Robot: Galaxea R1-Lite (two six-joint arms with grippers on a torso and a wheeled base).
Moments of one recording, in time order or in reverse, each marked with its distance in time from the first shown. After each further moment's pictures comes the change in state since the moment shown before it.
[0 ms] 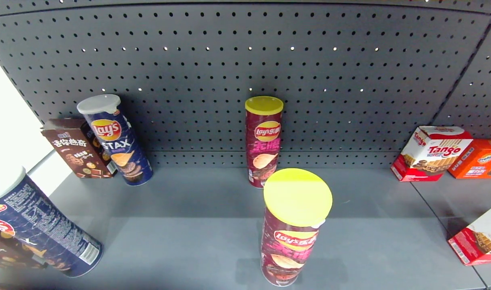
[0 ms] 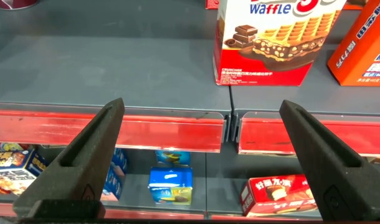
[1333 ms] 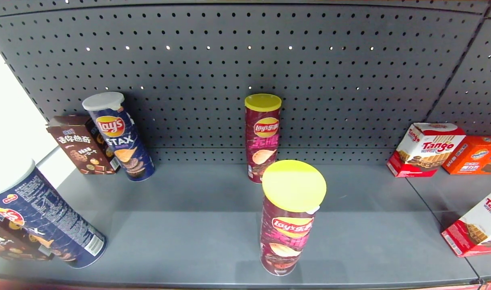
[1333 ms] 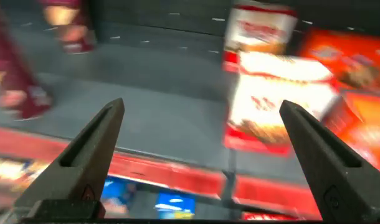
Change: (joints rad) left arm 0.000 0.000 0.000 0.000 -0.003 -0.003; right arm 0.038 0.288 -0.411 0.089 0.116 -0.077
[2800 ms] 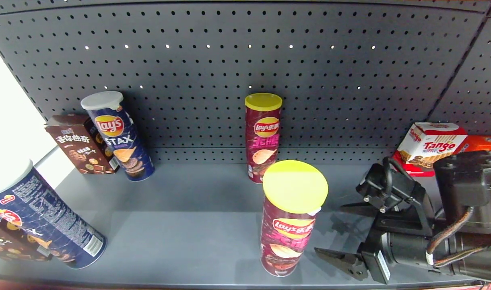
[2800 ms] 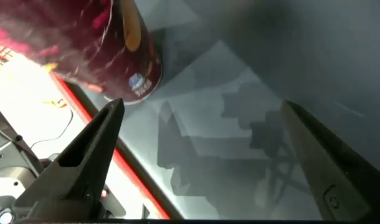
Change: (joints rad) left arm 0.000 0.000 0.000 0.001 0.003 -0.013; right arm 0.685 1.130 -0.288 -0.299 -0.115 -0.094
